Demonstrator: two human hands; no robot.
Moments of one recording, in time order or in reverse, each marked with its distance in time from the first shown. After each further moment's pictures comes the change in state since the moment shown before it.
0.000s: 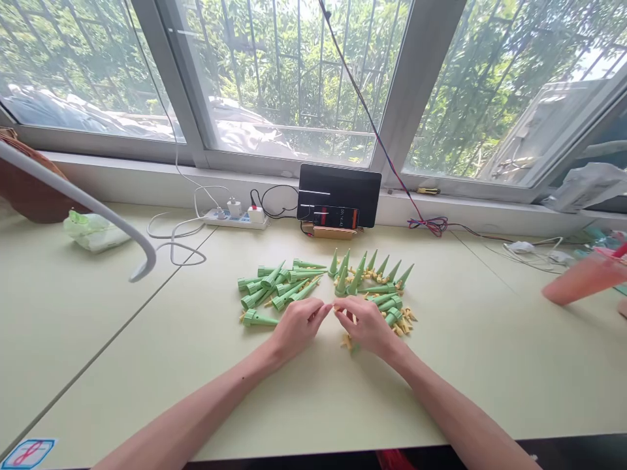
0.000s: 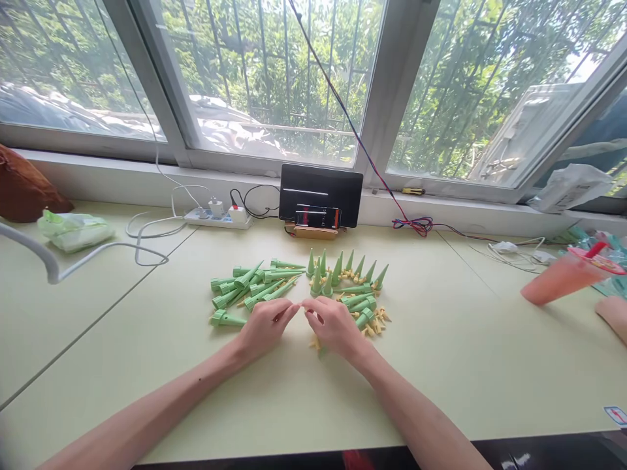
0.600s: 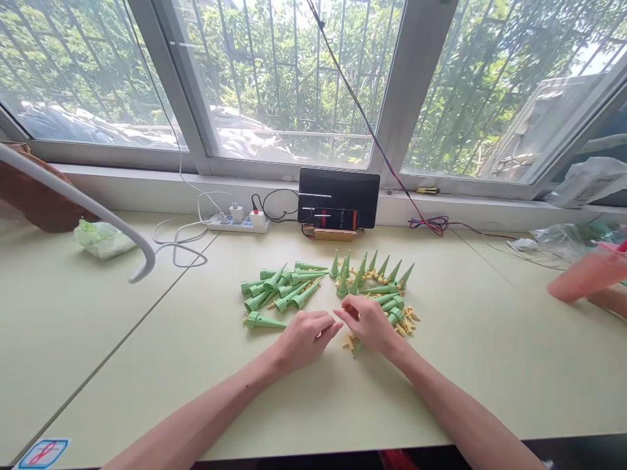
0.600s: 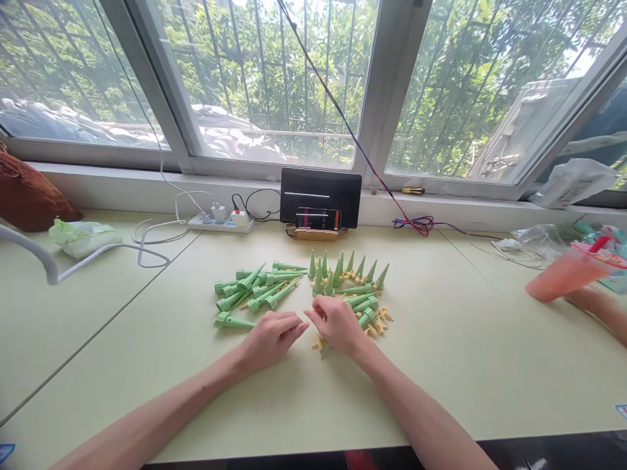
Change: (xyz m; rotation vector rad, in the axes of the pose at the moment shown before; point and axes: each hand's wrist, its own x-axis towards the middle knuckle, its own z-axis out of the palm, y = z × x) left_hand -0.010 0.009 -0.001 0.085 -0.102 0.231; right_hand 0.002 0.003 0.003 0.010 0.055 0.112
